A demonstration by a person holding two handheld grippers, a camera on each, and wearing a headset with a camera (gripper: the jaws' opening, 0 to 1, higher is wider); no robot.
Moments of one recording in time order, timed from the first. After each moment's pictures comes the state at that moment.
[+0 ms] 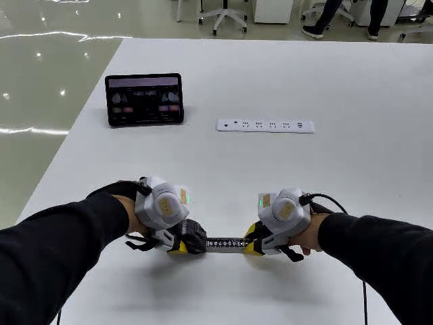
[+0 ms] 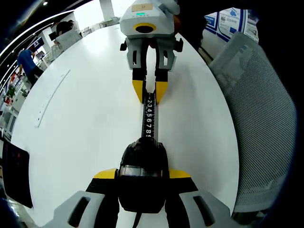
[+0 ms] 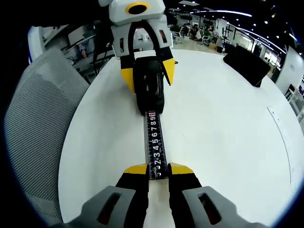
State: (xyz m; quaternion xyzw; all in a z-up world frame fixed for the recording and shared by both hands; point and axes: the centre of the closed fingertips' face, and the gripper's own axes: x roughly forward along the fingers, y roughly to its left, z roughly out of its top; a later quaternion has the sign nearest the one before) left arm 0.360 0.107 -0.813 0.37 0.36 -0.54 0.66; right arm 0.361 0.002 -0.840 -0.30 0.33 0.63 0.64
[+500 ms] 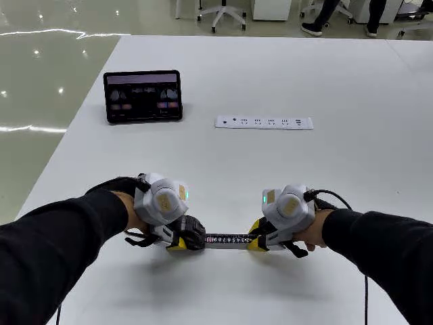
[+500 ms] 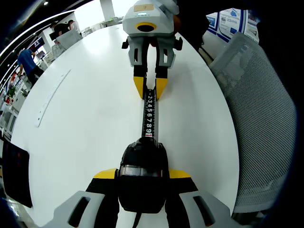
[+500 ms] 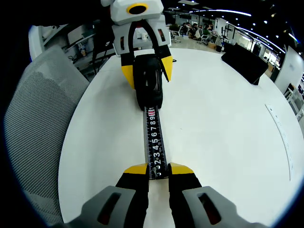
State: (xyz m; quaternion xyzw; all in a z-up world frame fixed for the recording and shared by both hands) left arm 0.360 0.106 -0.813 0.37 0.36 -0.54 0.66; right arm 0.363 -0.009 -0.840 -0.31 0.33 0.62 0.64
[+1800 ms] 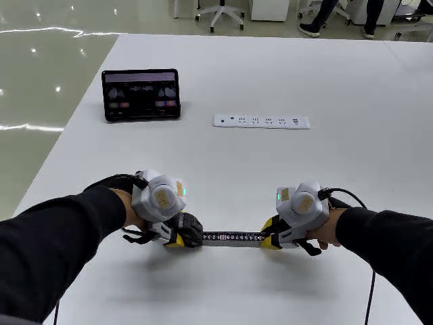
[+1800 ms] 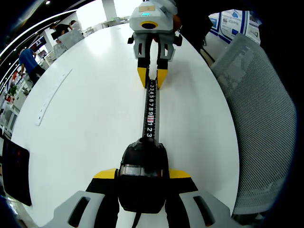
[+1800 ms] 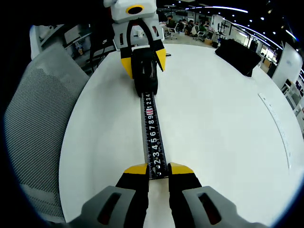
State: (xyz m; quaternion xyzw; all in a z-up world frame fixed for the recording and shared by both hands) left arm 0.360 0.107 -0.814 0.37 0.36 -0.54 0.67; right arm 0.364 -0.044 -0.839 -0.31 0.34 0.60 0.65
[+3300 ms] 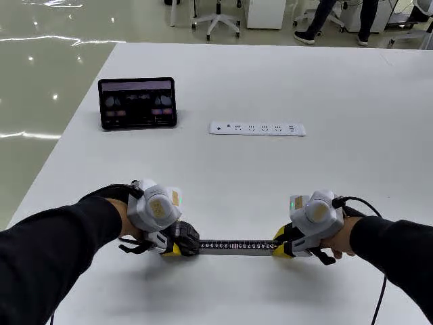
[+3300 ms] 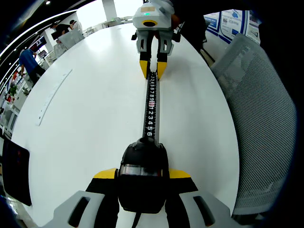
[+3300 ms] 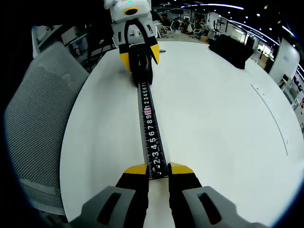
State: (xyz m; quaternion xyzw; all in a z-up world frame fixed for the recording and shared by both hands) left arm 0.360 0.106 -0.813 0.37 0.36 -0.54 0.67; right arm 0.366 -0.077 -0.839 -0.31 0.35 0.59 0.66
